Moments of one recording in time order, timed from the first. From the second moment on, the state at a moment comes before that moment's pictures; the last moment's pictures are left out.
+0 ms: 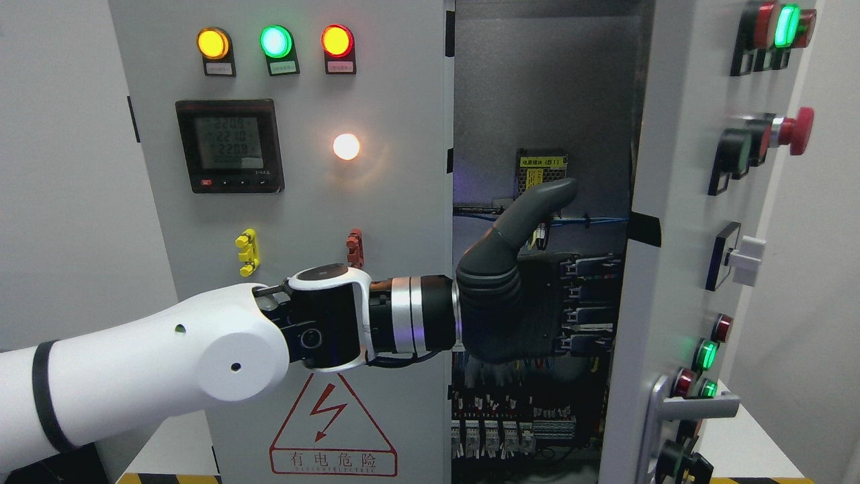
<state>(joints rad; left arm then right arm) -1.80 0.43 -1.57 -1.53 1.98 0.05 -0.46 0.10 0.12 0.17 -0.07 -0.07 0.03 0.12</state>
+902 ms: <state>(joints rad) -1.88 0.24 -1.56 -1.53 1.98 0.01 -0.24 0.10 0.12 0.17 -0.07 -0.07 0.03 0.12</state>
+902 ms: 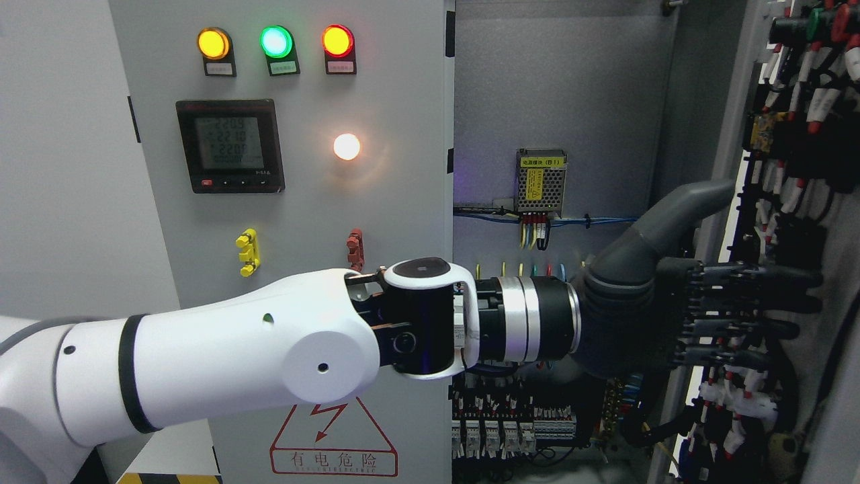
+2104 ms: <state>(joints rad) -1.89 0.00 -1.56 -1.51 1.97 -0.06 -0.05 0.10 0.12 0.17 -0.07 -0.07 0.03 0.12</state>
